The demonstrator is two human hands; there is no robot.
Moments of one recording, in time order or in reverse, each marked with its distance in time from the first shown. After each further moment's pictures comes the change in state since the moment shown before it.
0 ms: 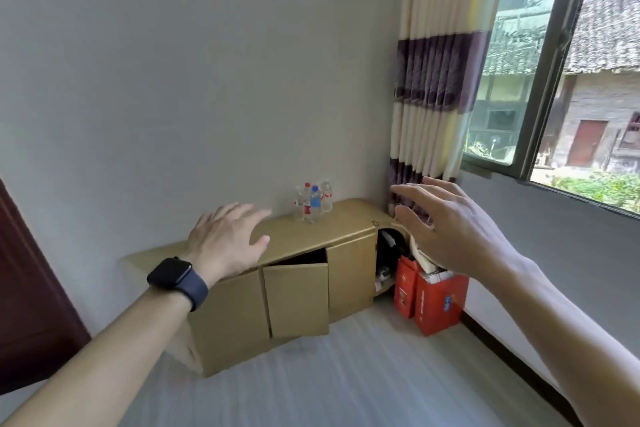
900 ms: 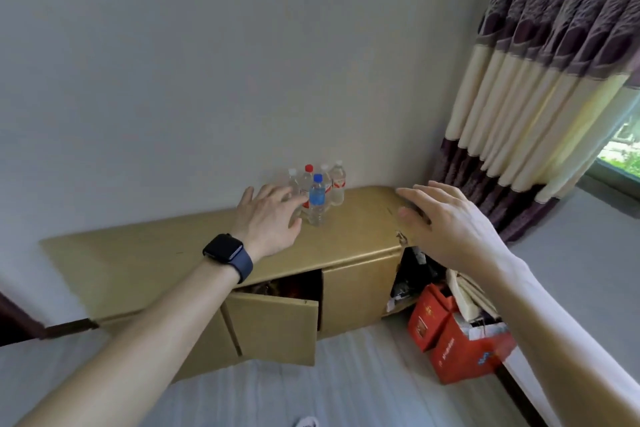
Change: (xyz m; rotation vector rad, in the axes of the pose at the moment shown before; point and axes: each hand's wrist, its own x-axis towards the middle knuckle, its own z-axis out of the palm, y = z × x) left_hand 0.498 0.003 0.294 -0.038 -0.102 -0.010; right_hand 0.388 0.270 0.350 -0.003 -0.287 0.002
